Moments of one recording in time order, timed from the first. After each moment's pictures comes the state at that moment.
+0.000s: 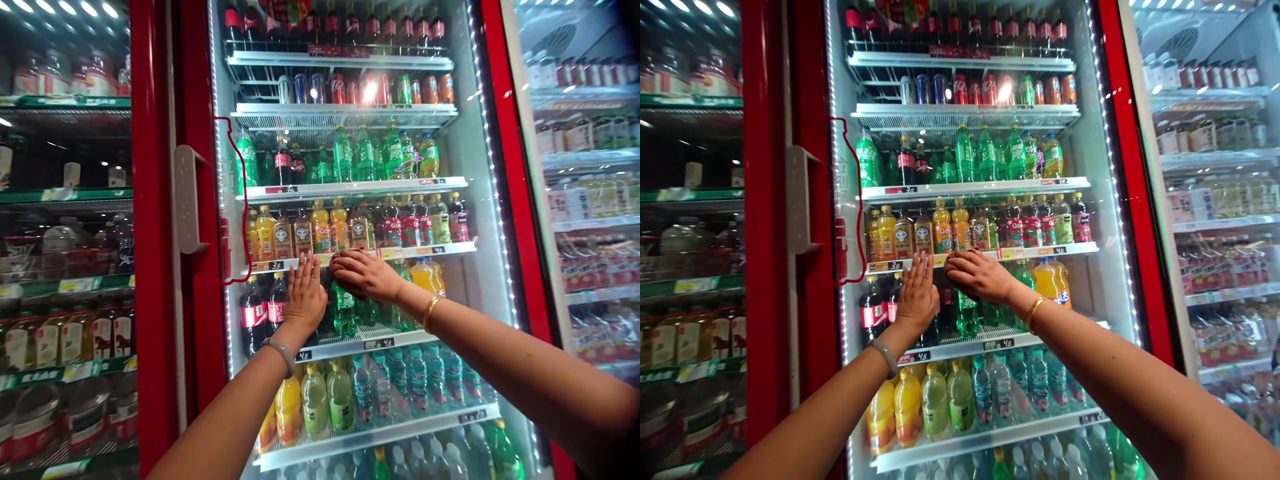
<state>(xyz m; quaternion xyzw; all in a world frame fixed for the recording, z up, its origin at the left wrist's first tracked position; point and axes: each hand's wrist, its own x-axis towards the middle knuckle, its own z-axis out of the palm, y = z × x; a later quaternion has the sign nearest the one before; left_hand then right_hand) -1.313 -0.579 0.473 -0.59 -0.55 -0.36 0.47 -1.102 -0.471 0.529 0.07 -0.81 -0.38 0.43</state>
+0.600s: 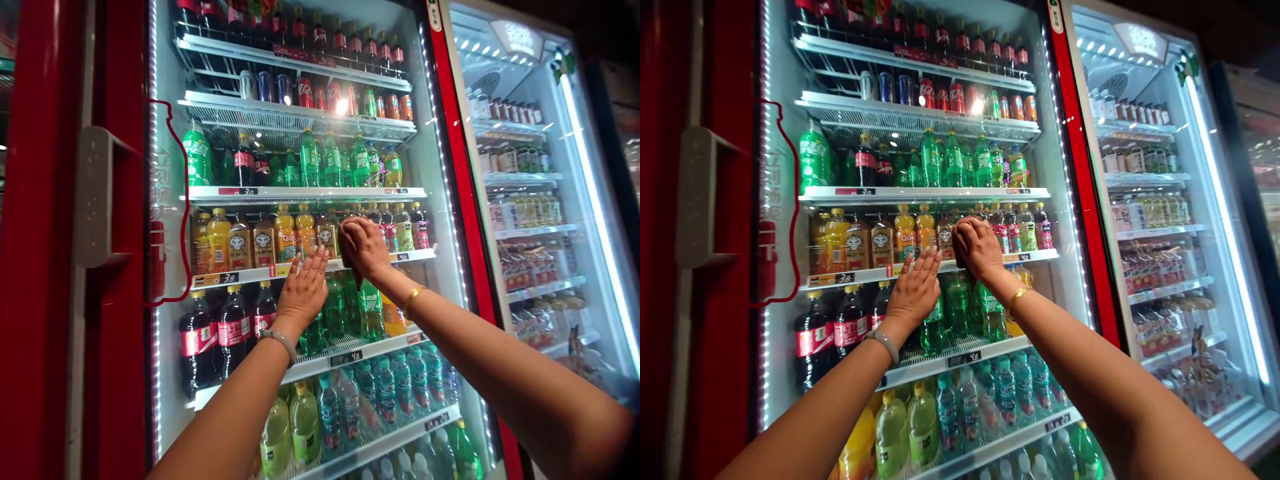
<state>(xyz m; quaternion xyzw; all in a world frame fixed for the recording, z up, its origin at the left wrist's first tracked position) -1.255 -0.515 0.502 -0.65 -0.45 -0.30 0.53 -1.057 -0.417 0.566 -0.12 -0.68 -0.32 0.65</state>
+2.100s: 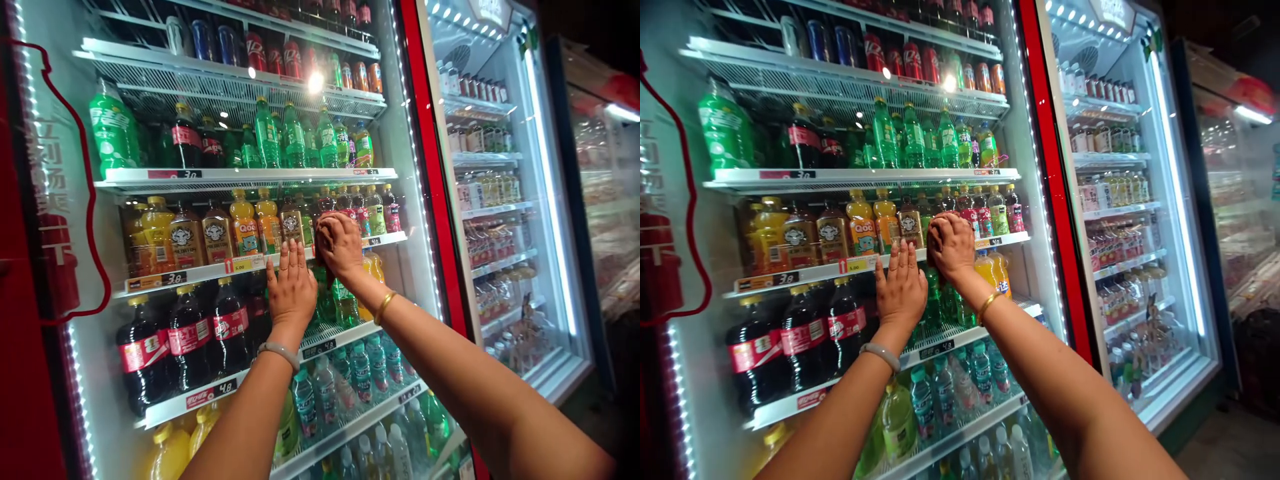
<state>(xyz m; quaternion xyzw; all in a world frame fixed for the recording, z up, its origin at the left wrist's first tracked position) -1.191 -0.489 0.478 -0.58 -0.53 -0.39 0.48 -1.043 -0.406 0.531 -0.20 -0.65 -0.25 0.69</state>
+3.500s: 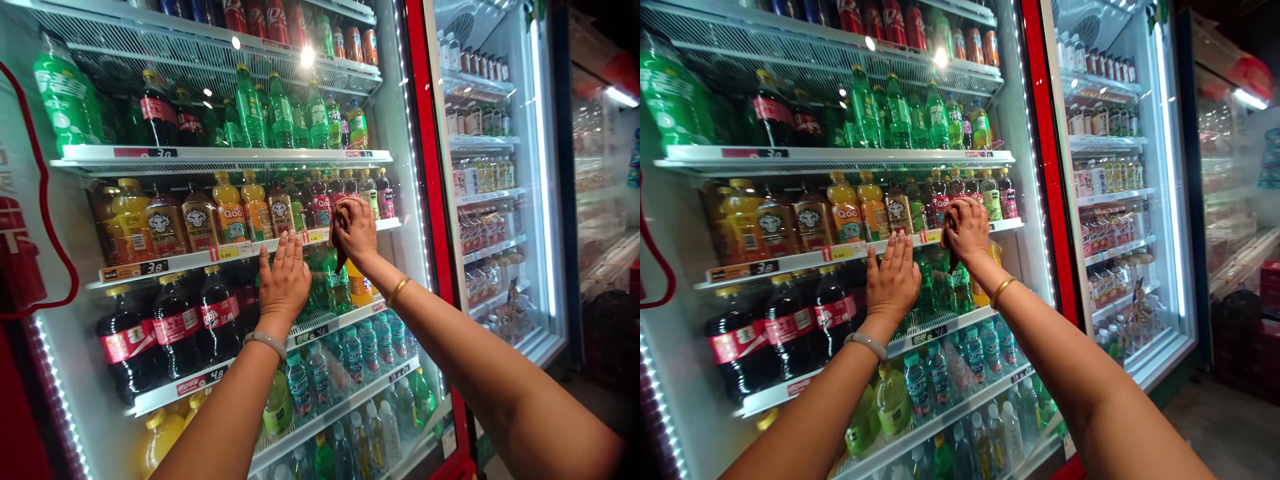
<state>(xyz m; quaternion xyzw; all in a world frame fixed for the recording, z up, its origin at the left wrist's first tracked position) -1.192 -0.490 0.468 -0.64 -0.49 -0.35 0.48 -0.997 -0.380 0.519 -0.25 -0.63 -0.23 0.70</state>
